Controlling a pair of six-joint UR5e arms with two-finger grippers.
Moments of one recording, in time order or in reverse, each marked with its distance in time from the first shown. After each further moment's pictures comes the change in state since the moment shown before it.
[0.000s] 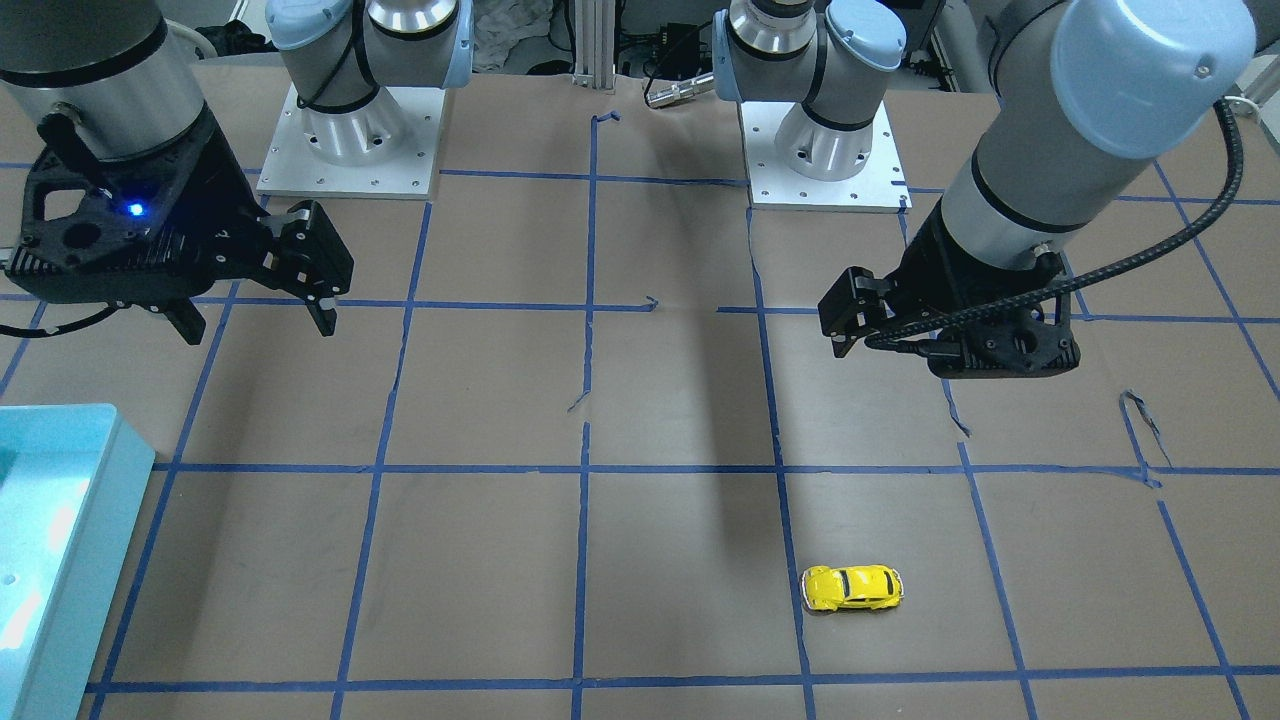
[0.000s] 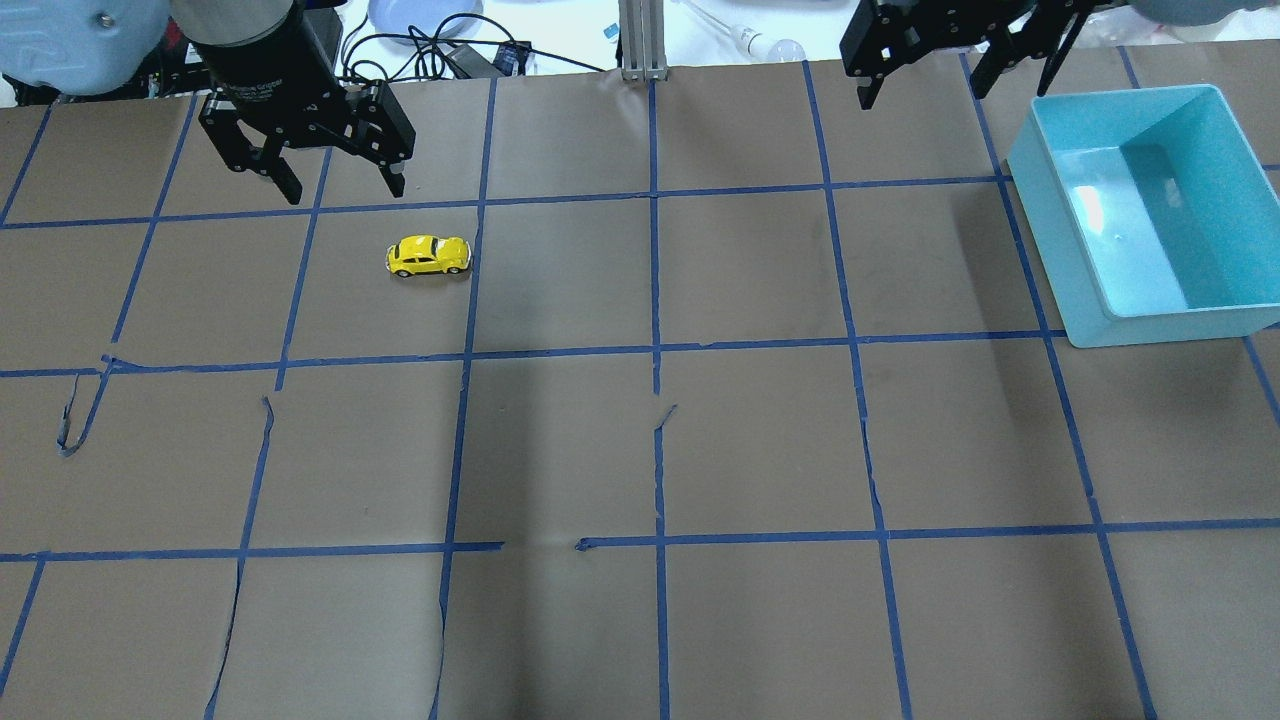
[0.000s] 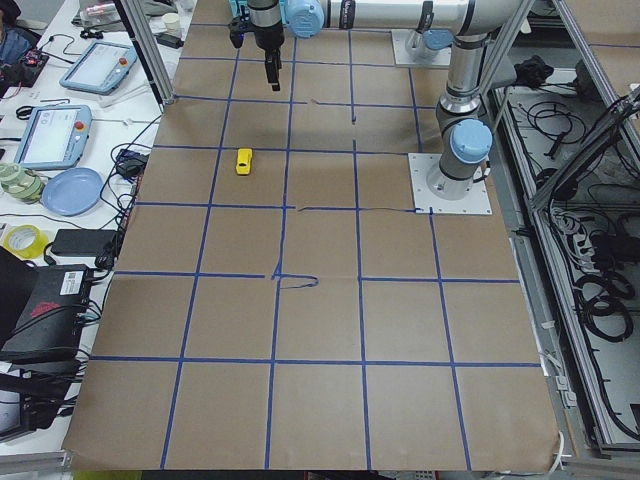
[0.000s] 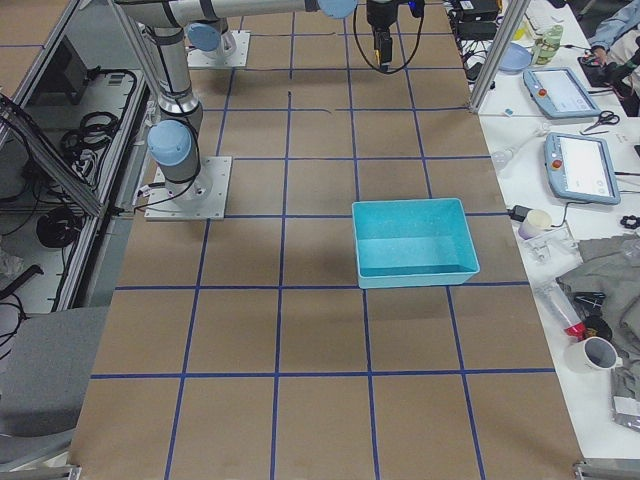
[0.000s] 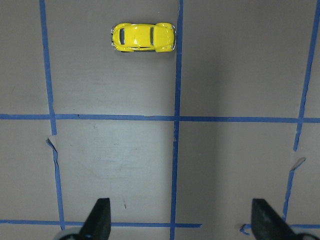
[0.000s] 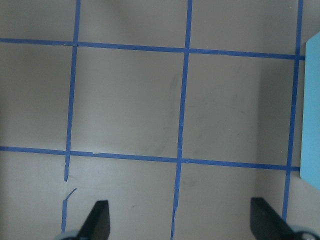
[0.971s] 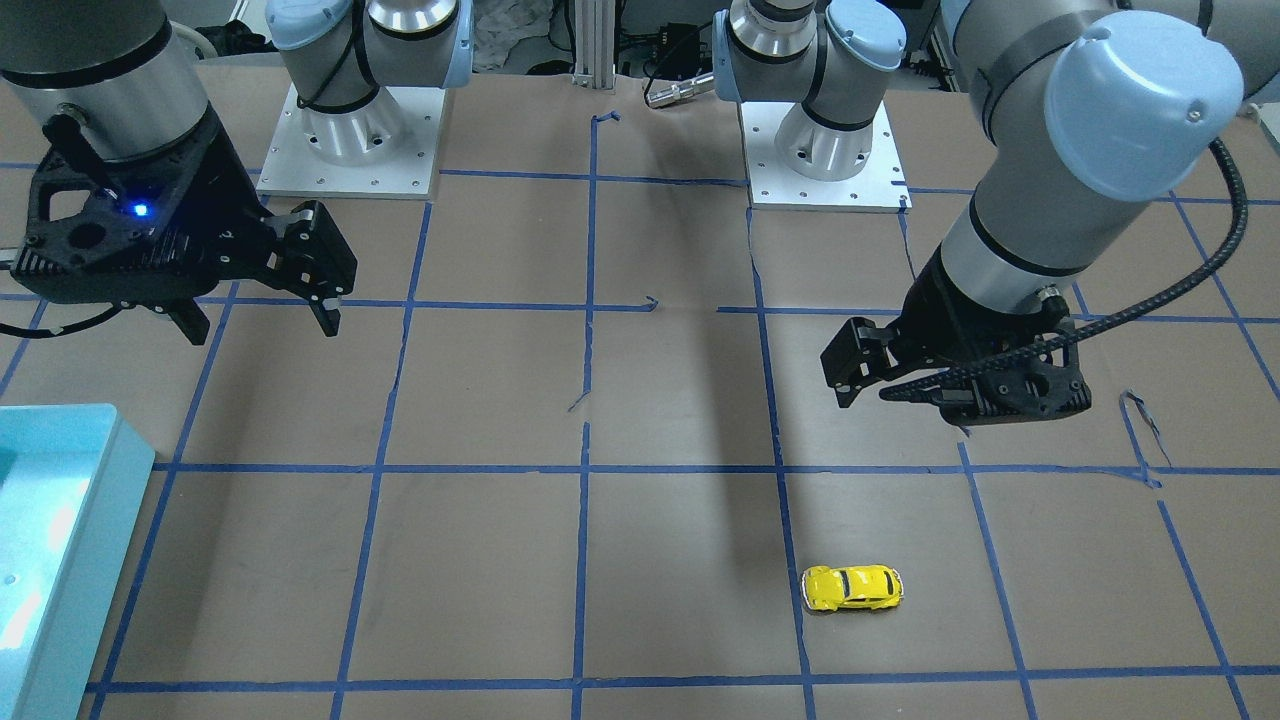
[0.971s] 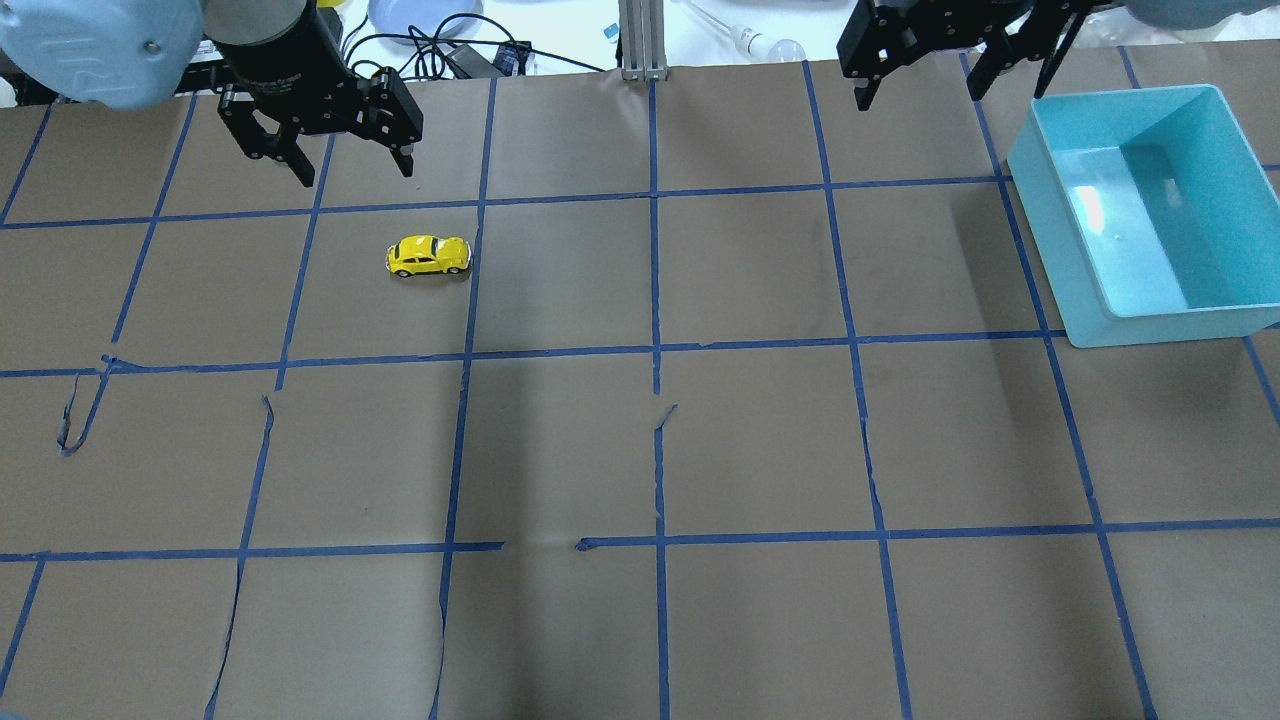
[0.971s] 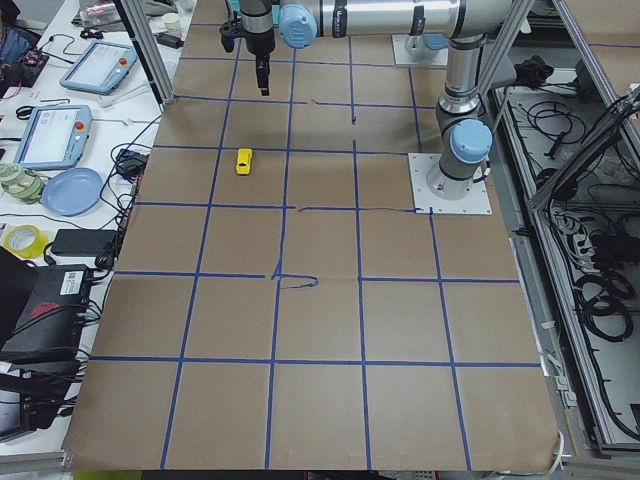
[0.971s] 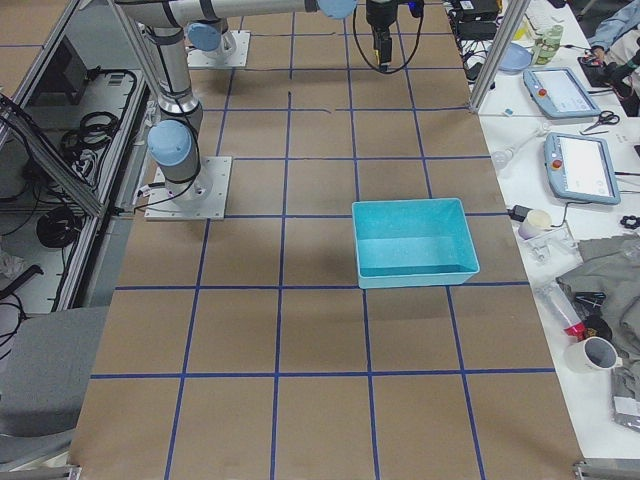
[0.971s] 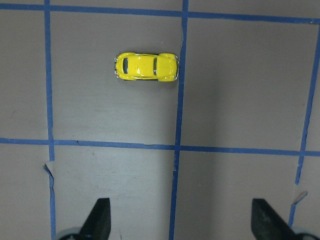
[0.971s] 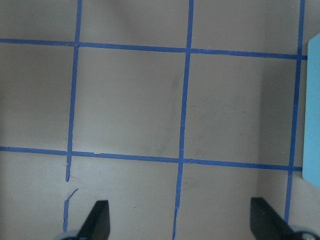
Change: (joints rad) left arm 0.003 -0.038 -0.020 0.147 -0.001 -0.081; right arm 0.003 -0.001 0.005 -0.005 0.004 0.004
